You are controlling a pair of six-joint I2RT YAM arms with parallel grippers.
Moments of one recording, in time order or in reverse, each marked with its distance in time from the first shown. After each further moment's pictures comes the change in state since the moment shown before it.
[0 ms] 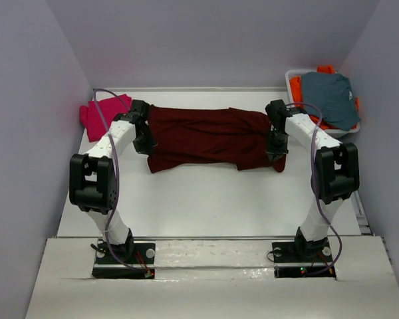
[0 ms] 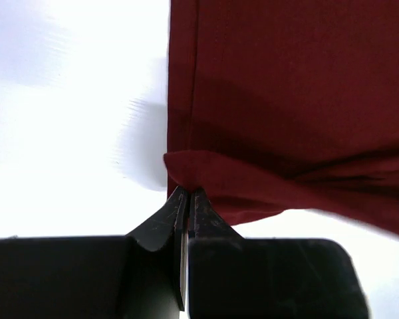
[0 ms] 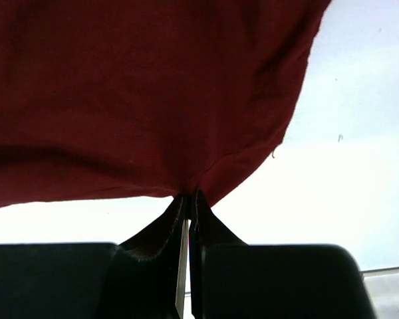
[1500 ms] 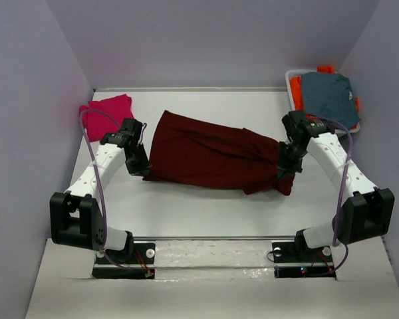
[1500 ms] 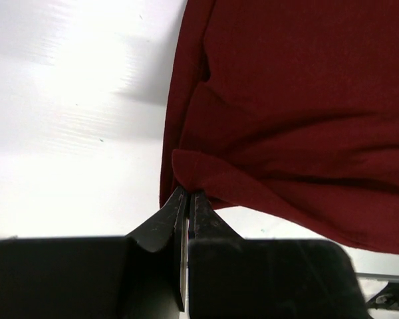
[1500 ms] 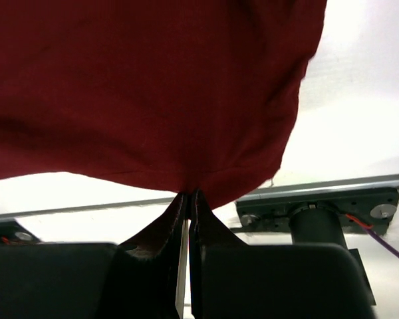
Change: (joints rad) left arm 0.003 -0.351 -0.267 -0.143 0.062 -0.030; right arm 0.000 -0.434 -0.220 -0.248 -0.154 0.125
